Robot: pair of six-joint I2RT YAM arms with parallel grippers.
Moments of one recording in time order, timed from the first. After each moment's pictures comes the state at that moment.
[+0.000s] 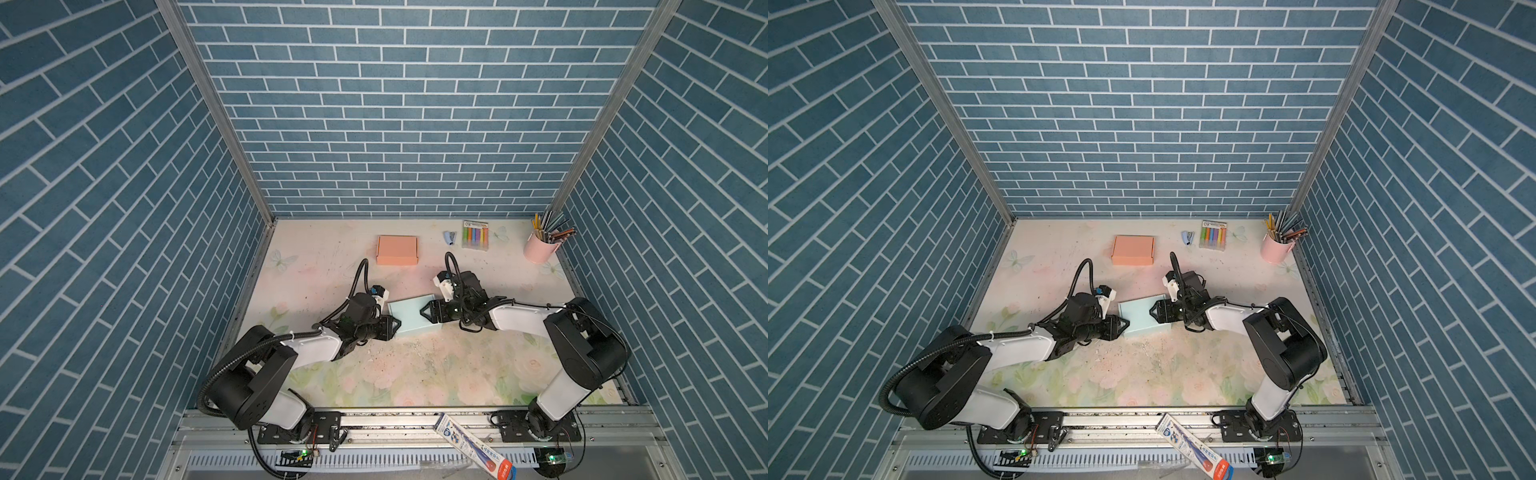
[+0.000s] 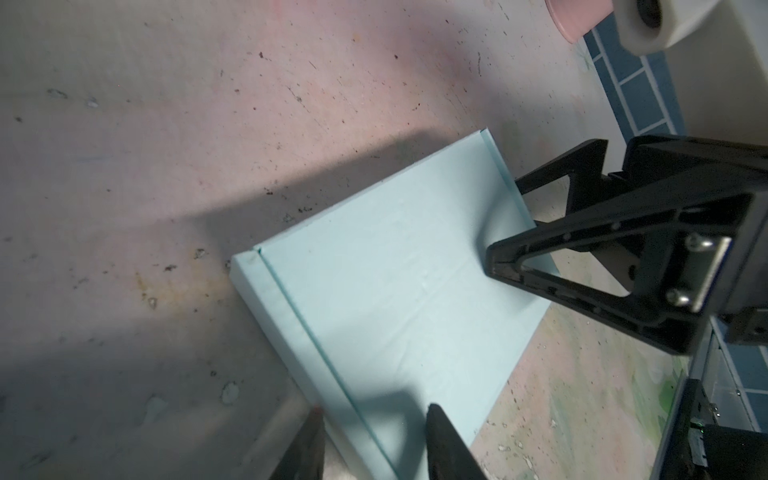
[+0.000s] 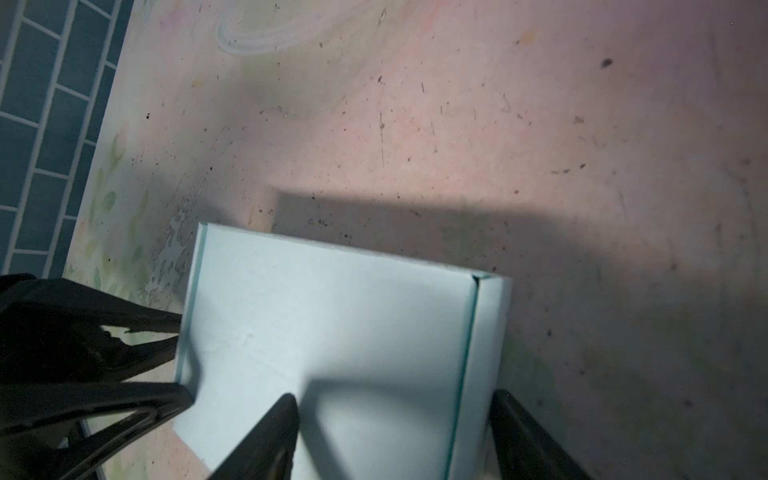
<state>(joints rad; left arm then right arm) -0.62 1.47 0.49 0.27 0.28 -0.50 0.63 1.68 0.78 0.05 -0.37 0.40</state>
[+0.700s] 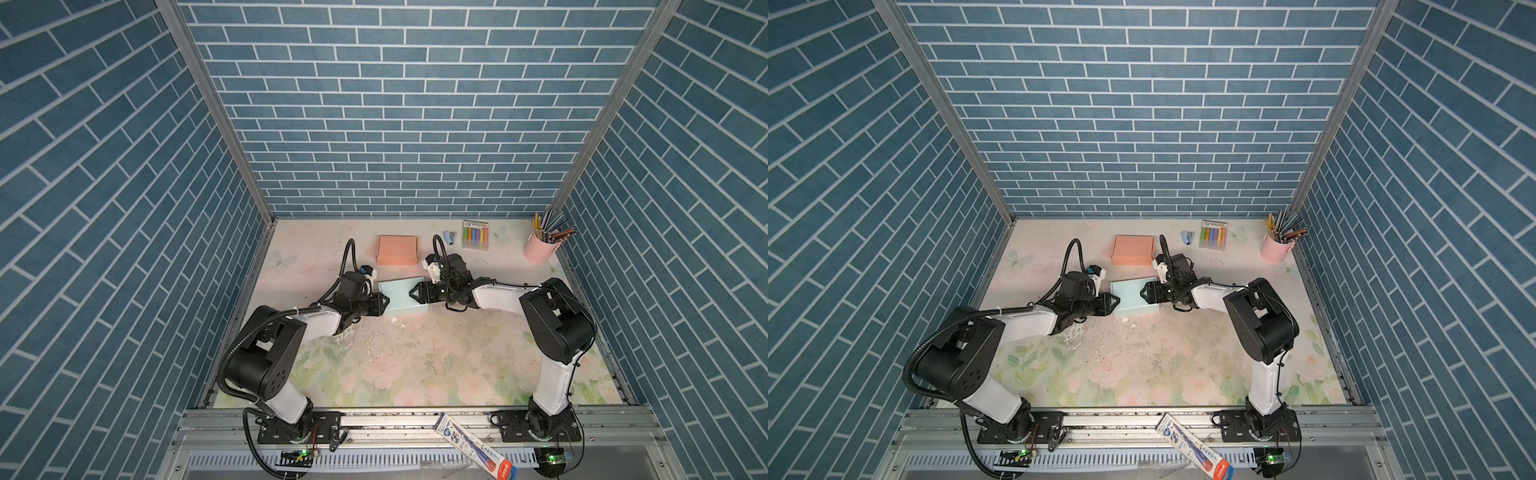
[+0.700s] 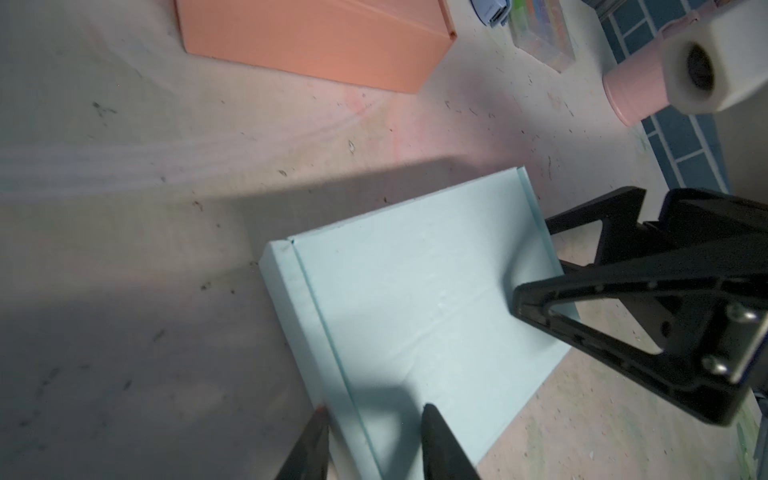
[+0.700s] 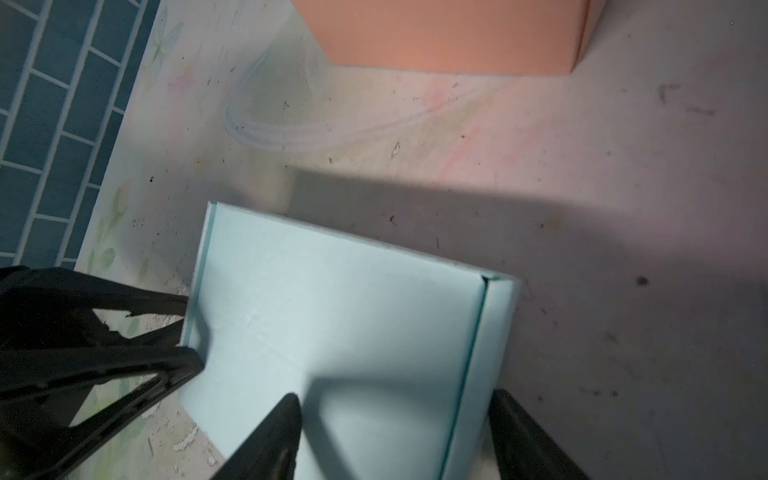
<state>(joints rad) -0.42 1.62 0.67 0.22 0.31 -0.41 0.62 1.90 1.07 0.03 -0.38 0.37</state>
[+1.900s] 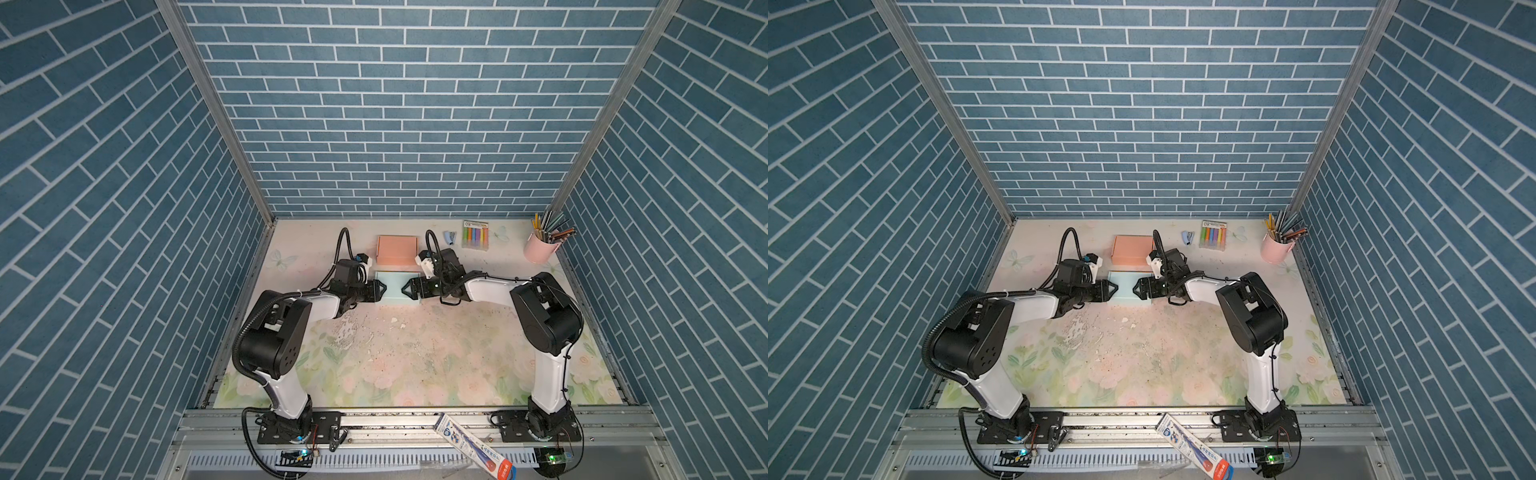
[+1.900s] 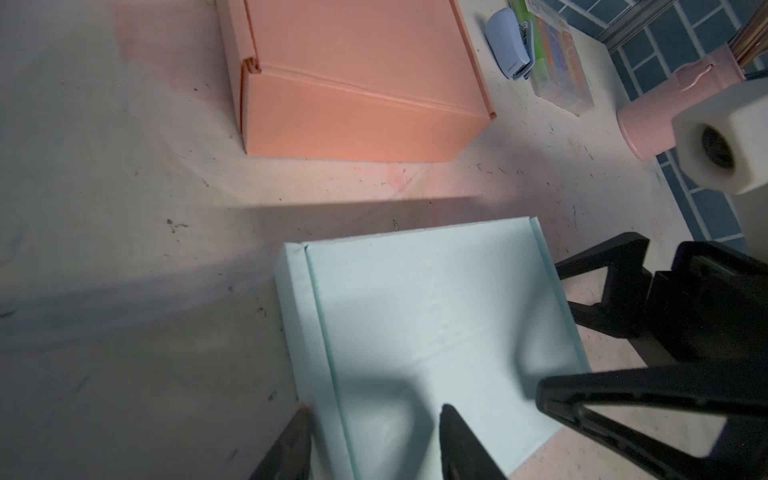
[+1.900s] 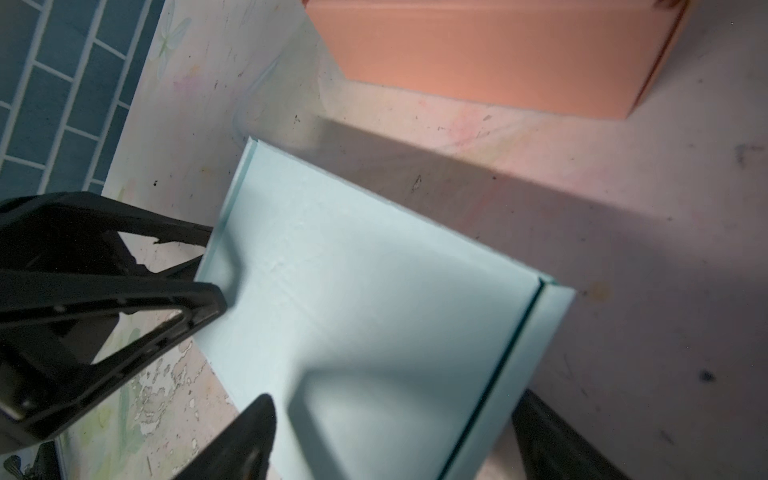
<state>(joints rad) -0.33 1.74 0.80 0.22 0.37 -0.35 0.62 1.99 1.18 -0.02 -0.40 0.34</state>
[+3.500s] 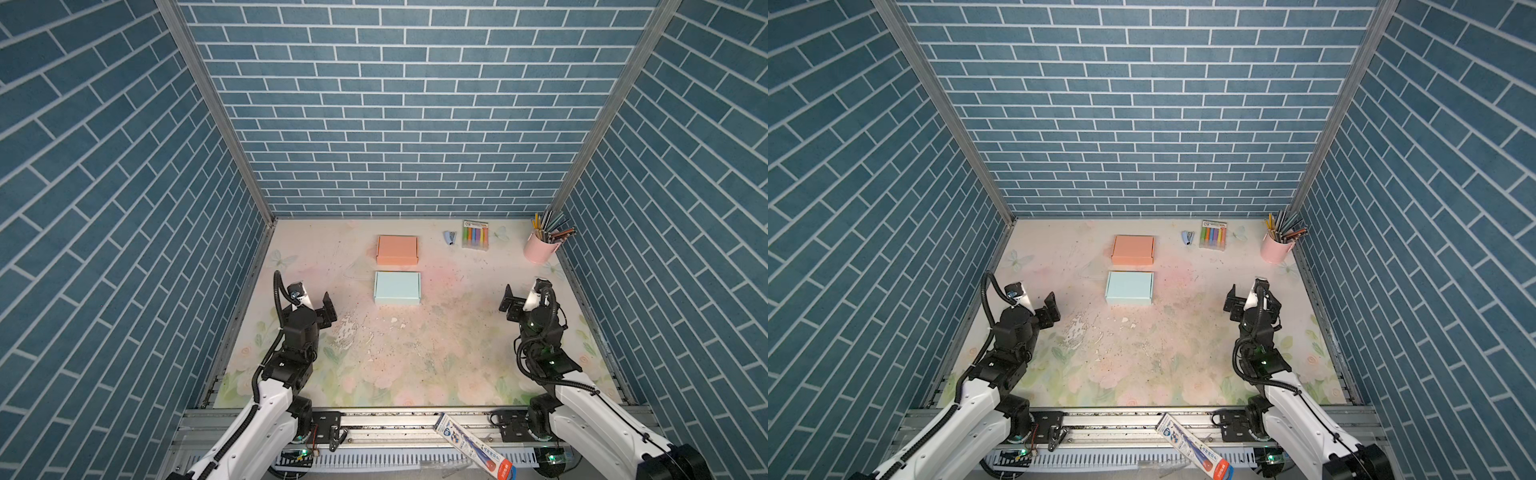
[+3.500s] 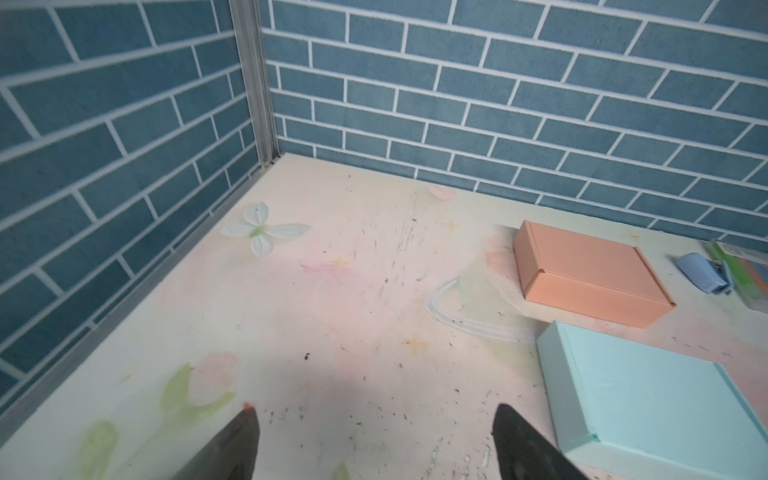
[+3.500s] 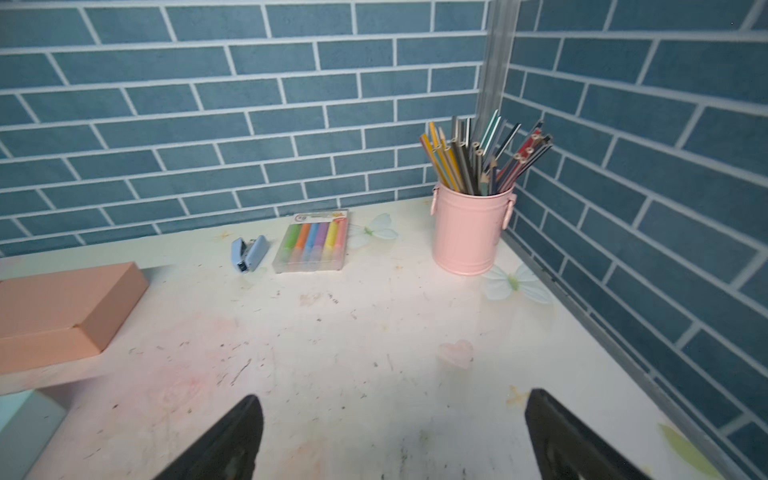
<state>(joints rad) -0.29 0.68 0.25 0.11 -0.42 -0.26 0.32 0.79 0.21 0.39 0.47 0.12</state>
